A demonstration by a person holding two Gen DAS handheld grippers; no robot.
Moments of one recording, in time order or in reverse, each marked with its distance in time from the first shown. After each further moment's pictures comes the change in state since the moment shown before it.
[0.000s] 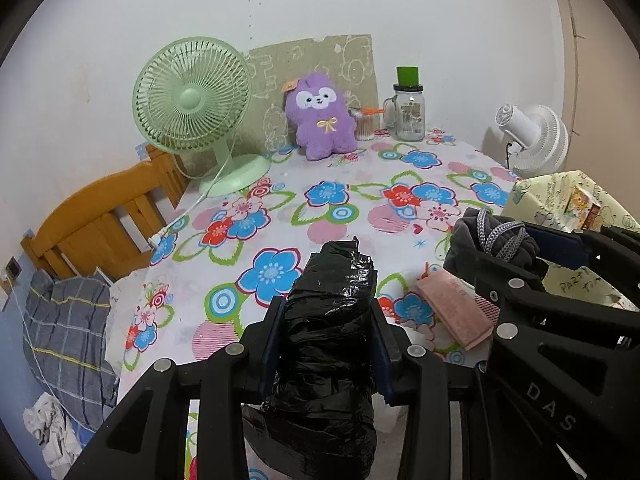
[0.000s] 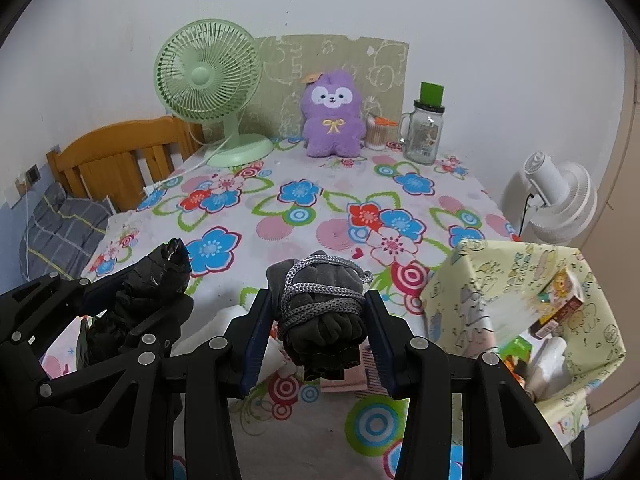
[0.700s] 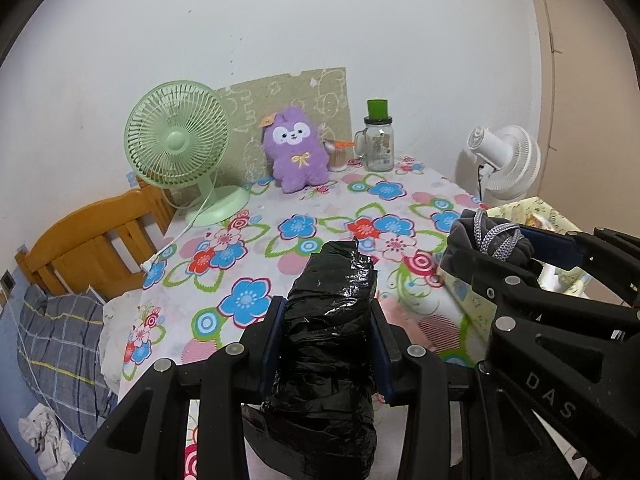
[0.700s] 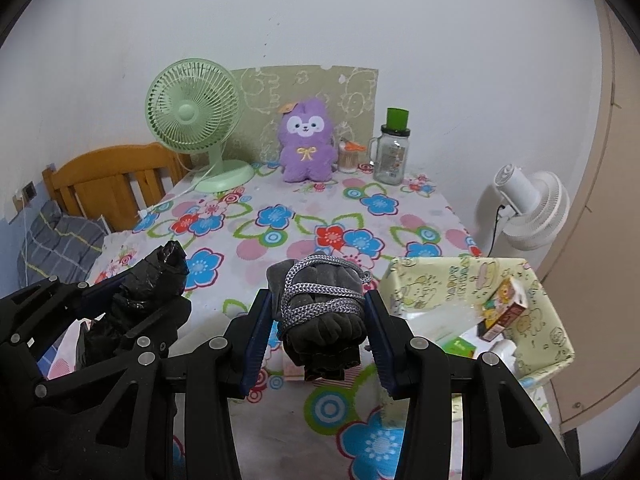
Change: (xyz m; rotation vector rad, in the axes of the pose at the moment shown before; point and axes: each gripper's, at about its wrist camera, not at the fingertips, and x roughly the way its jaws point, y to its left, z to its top) left arm -0.046 -0.028 0.018 0.006 -0.074 -0.055; right arm -0.060 -0.031 0.005 0.023 -0.060 -0.043
